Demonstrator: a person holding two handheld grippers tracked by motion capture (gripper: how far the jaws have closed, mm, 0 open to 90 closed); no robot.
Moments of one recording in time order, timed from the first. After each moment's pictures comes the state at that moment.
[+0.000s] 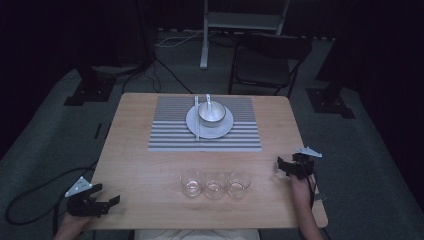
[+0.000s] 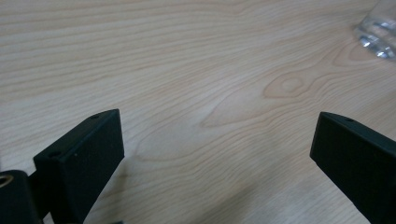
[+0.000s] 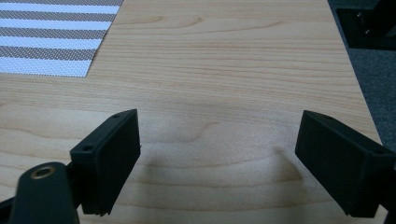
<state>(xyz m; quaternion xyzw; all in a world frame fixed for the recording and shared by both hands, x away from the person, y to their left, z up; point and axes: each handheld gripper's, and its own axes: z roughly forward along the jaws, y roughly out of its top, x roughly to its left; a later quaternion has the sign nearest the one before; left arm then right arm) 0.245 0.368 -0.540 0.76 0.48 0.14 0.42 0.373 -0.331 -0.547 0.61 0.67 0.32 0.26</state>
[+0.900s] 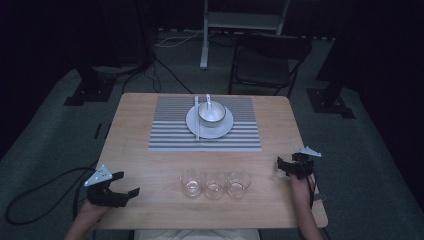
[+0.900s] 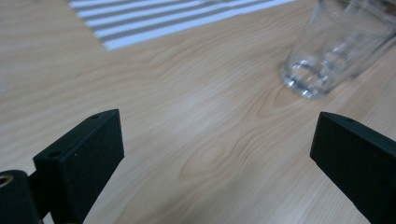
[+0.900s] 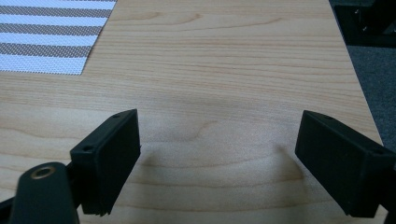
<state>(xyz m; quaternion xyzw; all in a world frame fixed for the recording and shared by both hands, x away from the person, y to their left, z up) 0.269 0.306 -0.502 0.79 0.39 0.12 0.46 0.375 -0.330 -0.548 0.62 0.67 0.31 0.26</state>
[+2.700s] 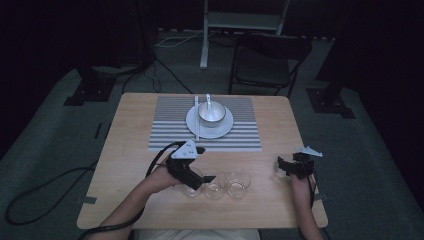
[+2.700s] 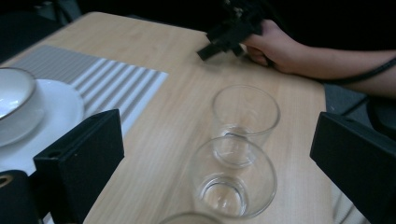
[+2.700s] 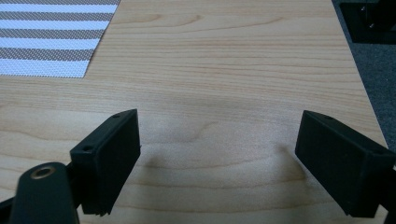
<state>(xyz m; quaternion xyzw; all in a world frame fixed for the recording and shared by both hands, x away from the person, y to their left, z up) 0.322 0.087 -0.414 0.87 0.14 0.08 0.47 0.376 -0.333 -0.548 0.62 0.67 0.32 0.26</state>
